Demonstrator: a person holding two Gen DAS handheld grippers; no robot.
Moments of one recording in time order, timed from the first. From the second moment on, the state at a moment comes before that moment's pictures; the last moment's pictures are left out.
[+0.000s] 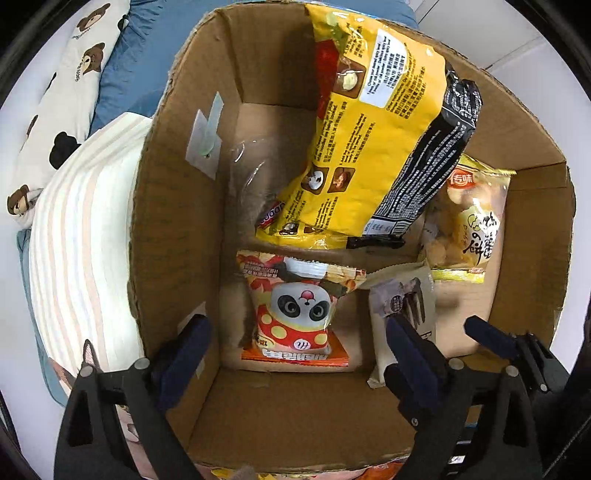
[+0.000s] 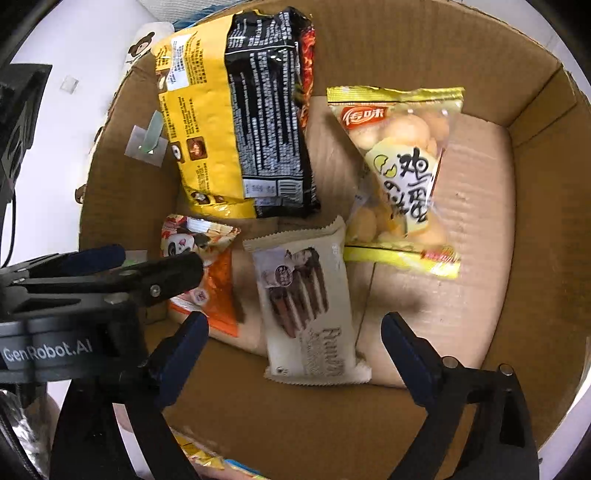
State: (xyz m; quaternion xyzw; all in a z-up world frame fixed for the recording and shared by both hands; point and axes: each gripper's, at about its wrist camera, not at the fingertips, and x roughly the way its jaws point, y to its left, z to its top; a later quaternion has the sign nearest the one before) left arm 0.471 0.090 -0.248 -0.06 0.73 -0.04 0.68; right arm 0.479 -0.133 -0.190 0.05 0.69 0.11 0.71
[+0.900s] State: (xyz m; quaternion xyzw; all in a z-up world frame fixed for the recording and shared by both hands) left arm 0.368 0.080 -0.114 0.01 0.51 -0.01 0.86; right arm 0.387 -0.171 -0.064 0.02 0.54 0.03 0.84
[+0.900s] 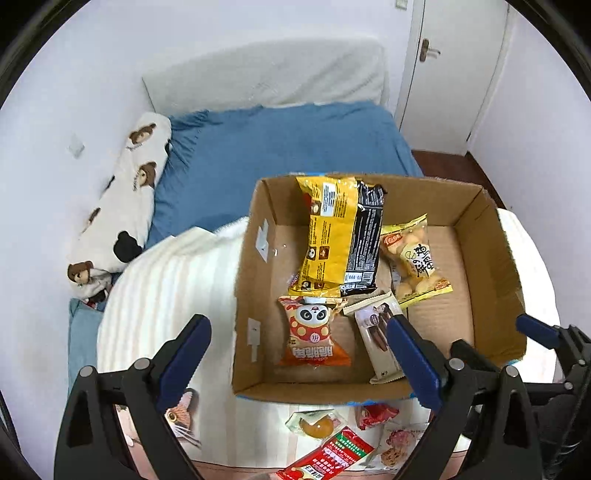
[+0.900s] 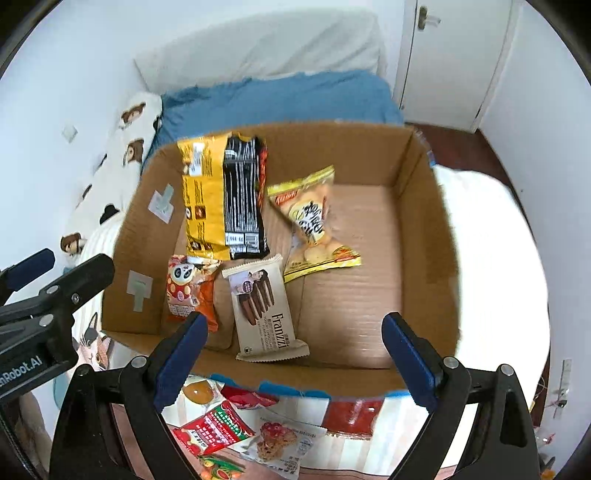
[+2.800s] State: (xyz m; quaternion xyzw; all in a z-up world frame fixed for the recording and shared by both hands) left arm 0.145 0.136 -0.346 -0.13 0.68 0.04 0.72; right arm 0.125 -0.191 -0.269 0.08 0.68 0.01 0.73
